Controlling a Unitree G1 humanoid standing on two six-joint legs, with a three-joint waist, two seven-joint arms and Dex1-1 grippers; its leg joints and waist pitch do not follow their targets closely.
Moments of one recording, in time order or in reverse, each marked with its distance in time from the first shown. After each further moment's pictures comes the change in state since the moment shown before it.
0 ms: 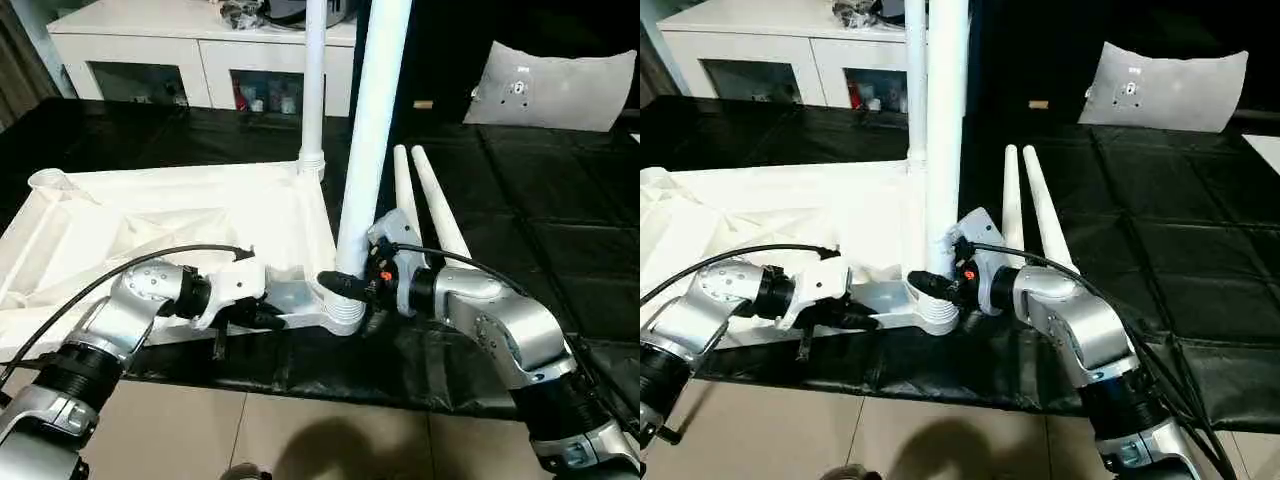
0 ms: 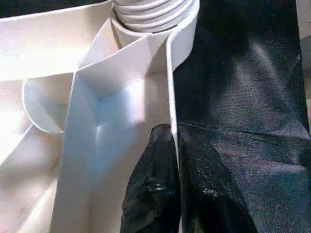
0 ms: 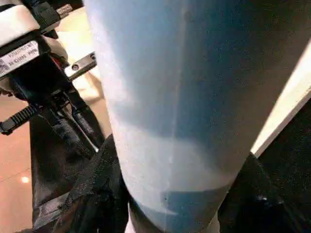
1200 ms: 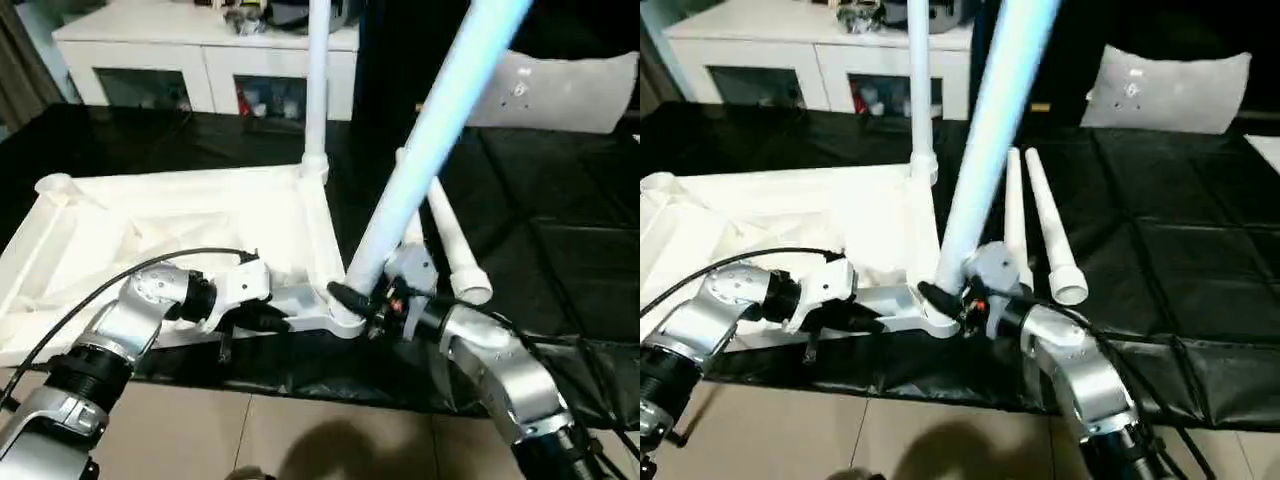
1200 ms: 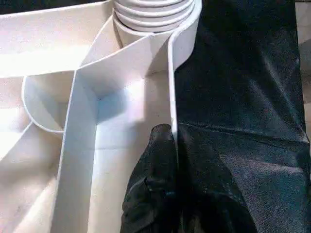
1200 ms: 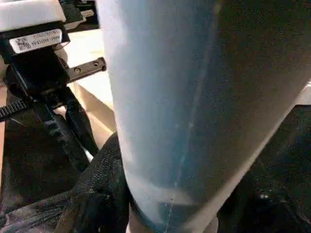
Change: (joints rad) left arm 0.000 -0.037 0.008 0.036 0.016 0.006 0.018; right arm 0.200 0.028 0.005 0.057 -0.117 -0.460 -0.022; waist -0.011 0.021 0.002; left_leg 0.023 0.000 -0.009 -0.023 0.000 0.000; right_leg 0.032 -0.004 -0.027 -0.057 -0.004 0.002
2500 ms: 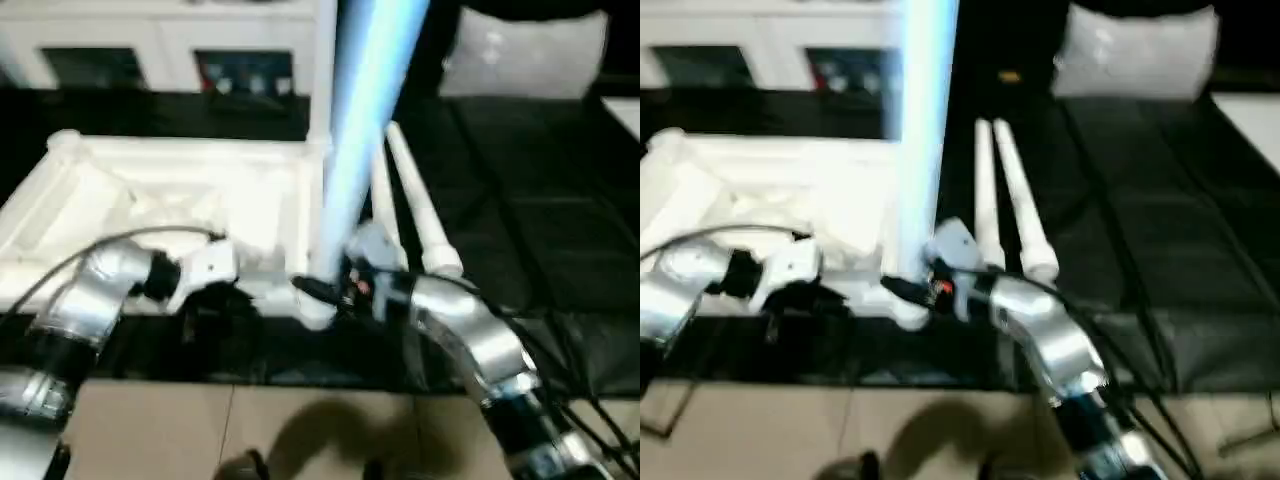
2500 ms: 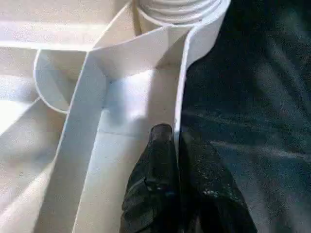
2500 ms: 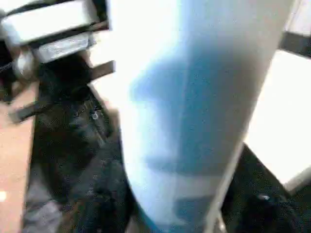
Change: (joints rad) left arm 0.089 0.093 0.128 -0.172 0.016 0.101 0.002; right arm -0.184 0.093 0.068 0.089 -0.019 0.086 0.056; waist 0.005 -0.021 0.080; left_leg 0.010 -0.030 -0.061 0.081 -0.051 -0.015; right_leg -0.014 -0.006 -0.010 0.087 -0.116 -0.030
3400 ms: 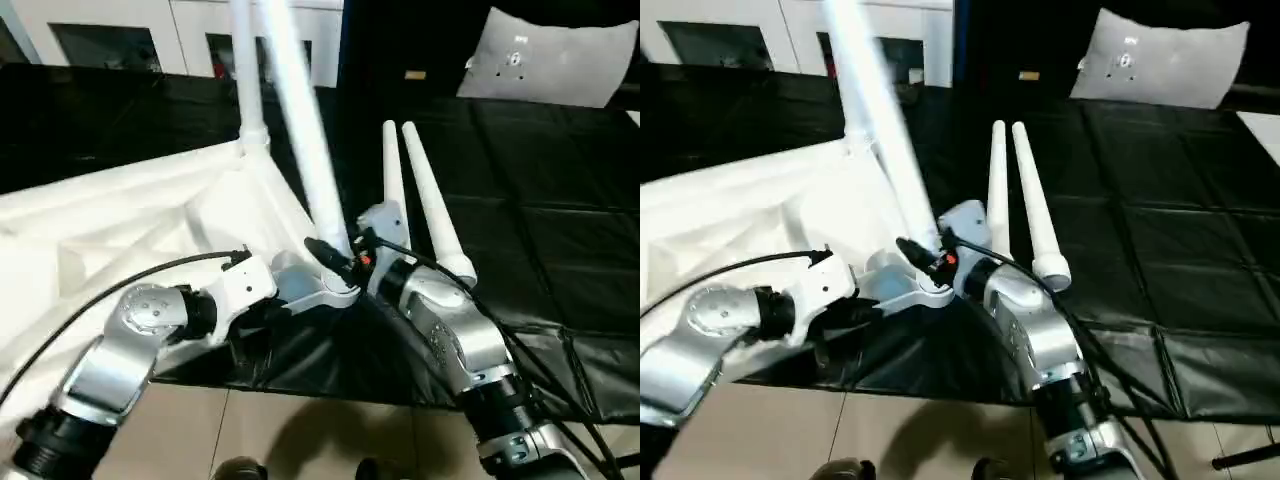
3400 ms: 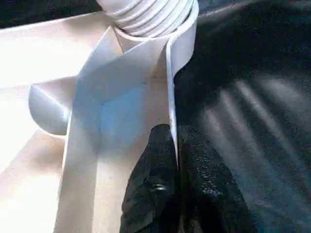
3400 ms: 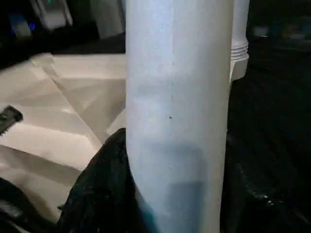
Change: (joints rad) left arm 0.103 -0.055 -0.032 -0.343 0.041 0.230 0.265; right arm -0.004 0.120 -0.172 0.120 0.055 -0.110 -0.162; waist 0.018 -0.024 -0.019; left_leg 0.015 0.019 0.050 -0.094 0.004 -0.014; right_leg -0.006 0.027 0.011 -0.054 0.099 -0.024
